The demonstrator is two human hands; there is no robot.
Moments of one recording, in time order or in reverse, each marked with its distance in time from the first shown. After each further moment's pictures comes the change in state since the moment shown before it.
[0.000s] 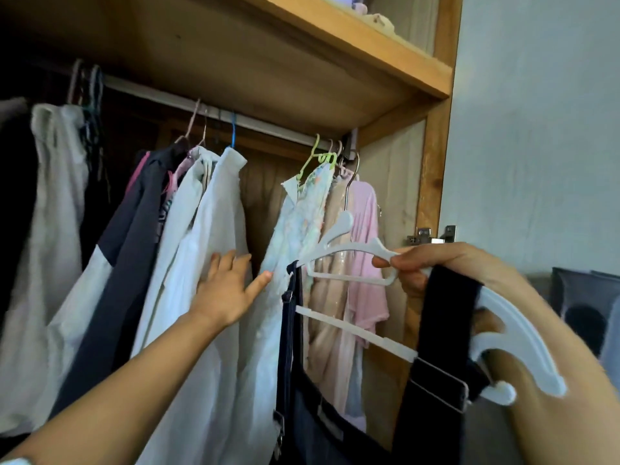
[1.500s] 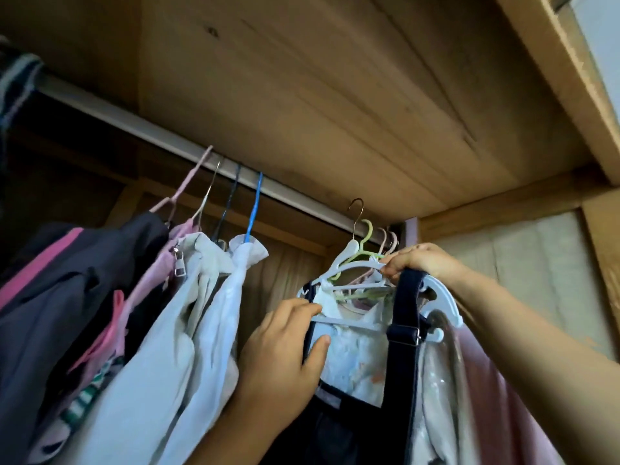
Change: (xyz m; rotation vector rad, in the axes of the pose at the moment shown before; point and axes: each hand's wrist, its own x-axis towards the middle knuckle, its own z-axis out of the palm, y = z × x) left_hand 0.238 -0.034 0.053 -0.463 0.586 0.555; right_hand 0.376 -0.123 0.014 -0.702 0.431 -0.547
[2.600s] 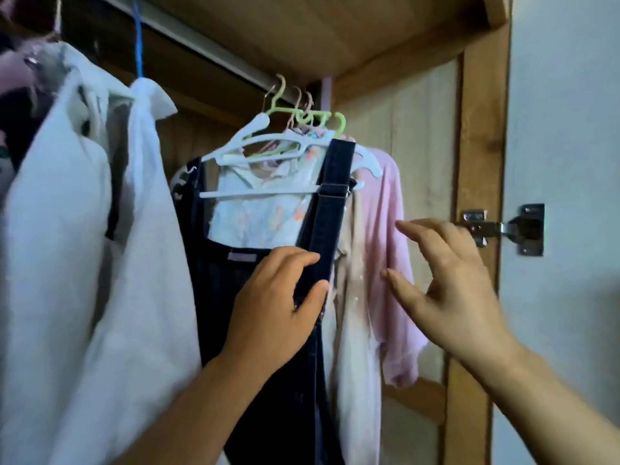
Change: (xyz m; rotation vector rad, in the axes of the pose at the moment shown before) left_hand -0.110 0.088 0.020 -0.300 -0.224 -0.036; right_hand -0.248 0.100 -0.014 -0.820 0.408 -0.426
